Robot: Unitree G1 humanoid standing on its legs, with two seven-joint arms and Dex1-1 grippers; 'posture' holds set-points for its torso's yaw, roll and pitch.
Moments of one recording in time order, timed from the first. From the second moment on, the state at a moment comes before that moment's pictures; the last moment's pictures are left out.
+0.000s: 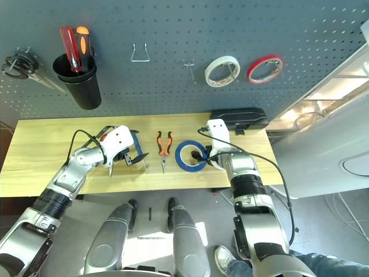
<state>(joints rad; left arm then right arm) -0.45 0.36 -0.34 0.30 0.17 0.04 -0.69 -0.62 -0.37 0.01 0.60 0.06 0.77 0.41</state>
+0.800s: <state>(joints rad) -0.46 0.31 -0.23 0.29 0.12 -0.02 -0.59 -0.45 -0.39 -0.01 0.26 0.03 0.61 0.38</state>
